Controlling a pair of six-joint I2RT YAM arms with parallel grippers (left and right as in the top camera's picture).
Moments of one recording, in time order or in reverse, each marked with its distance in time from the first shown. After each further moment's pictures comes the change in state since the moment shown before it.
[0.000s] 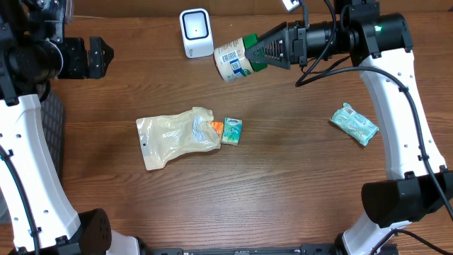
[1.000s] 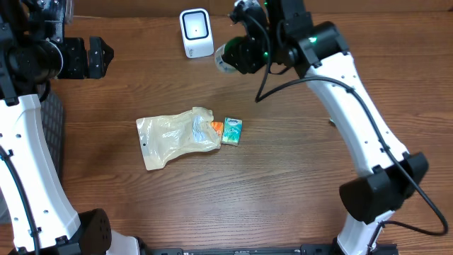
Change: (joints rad) left arm 0.000 0.000 0.000 0.000 0.000 0.000; right arm 0.254 0.091 0.000 0.155 1.027 -0.077
